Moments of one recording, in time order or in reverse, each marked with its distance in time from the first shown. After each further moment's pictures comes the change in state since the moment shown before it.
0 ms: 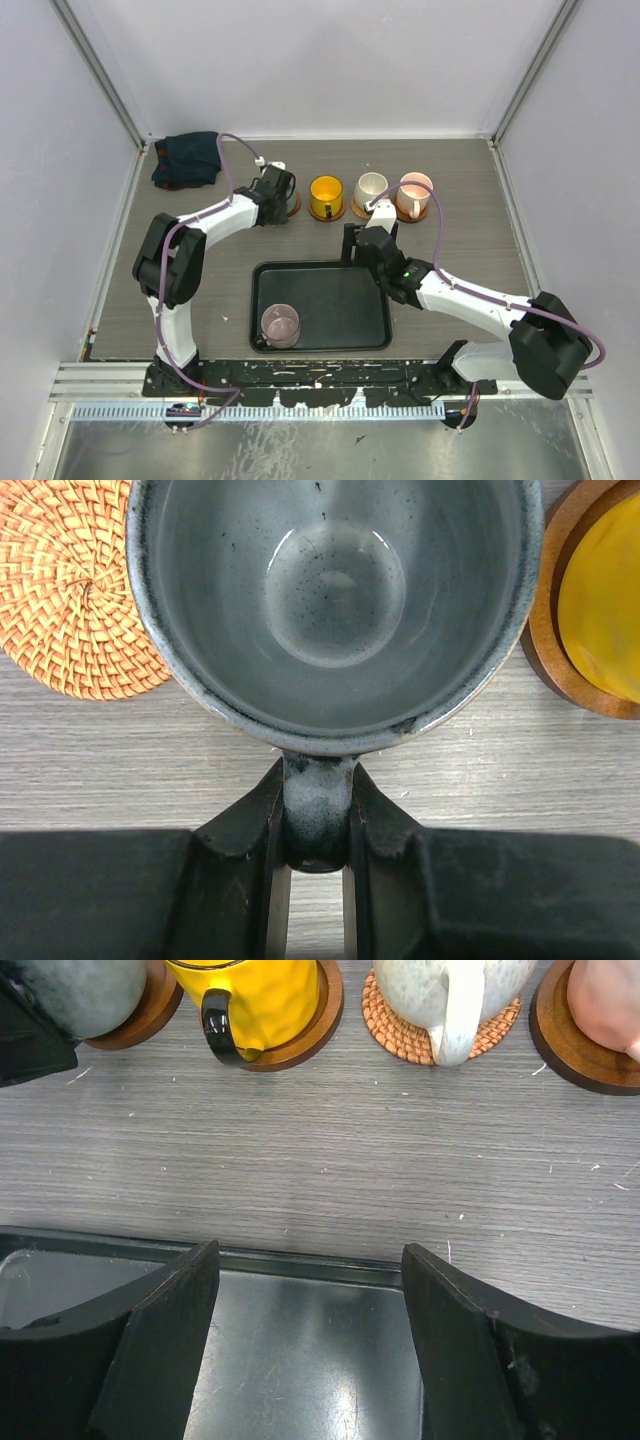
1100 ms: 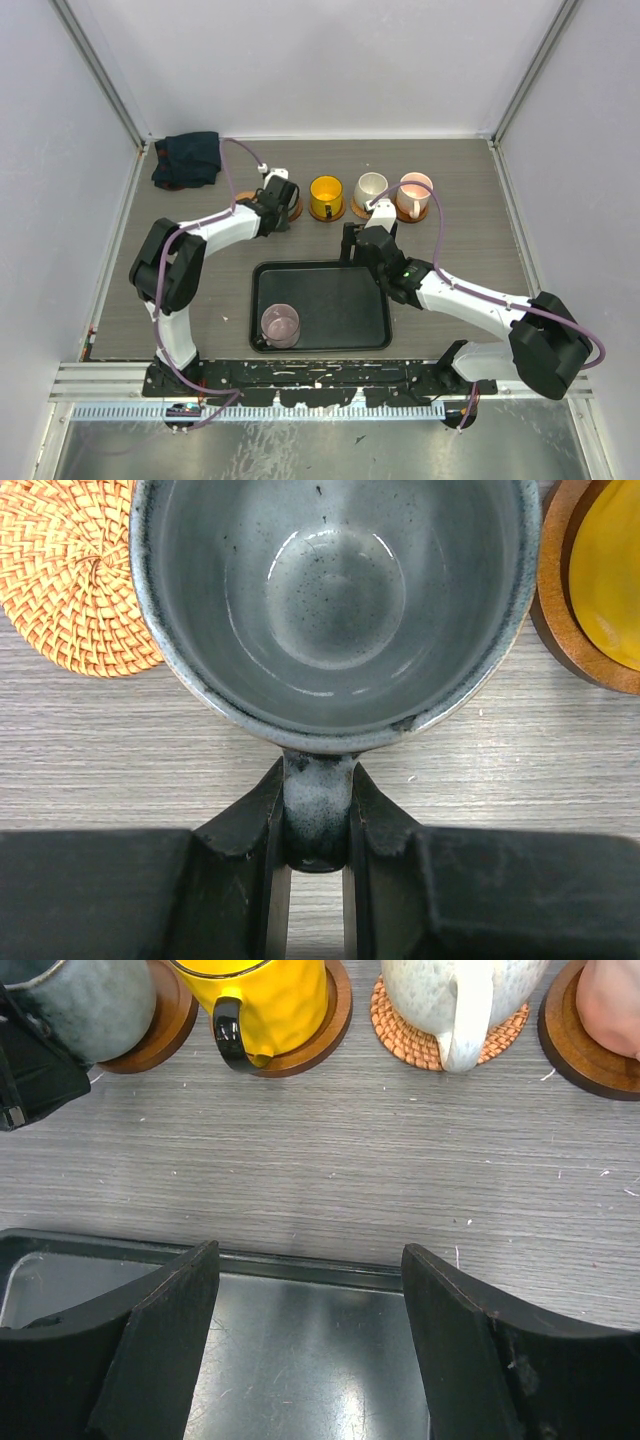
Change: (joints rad) left arm -0.038 -0.049 -0.103 0.086 -0.087 0.010; right arm 0.000 0.000 0.000 0.016 -0.008 0.003
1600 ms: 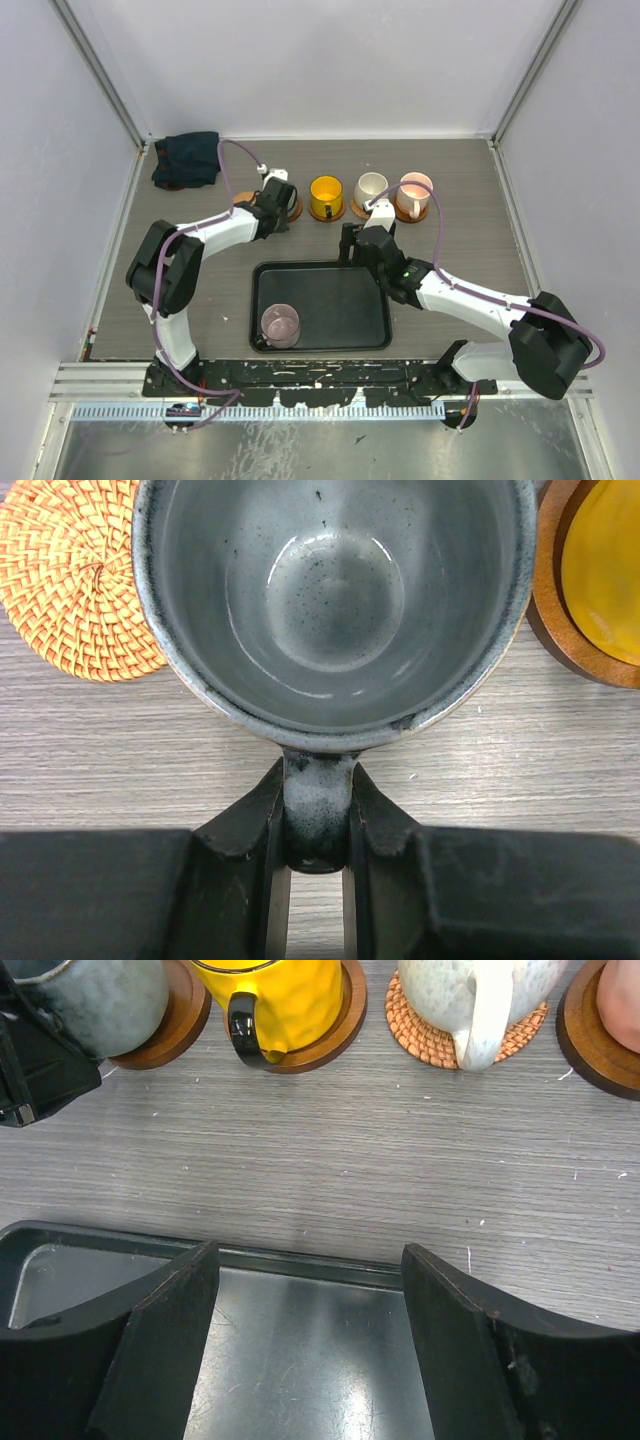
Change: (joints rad) left arm 0.000 -0.027 -0.050 0.064 0.005 0.019; right arm 0.000 0.001 0.000 0.007 -0.024 0.001
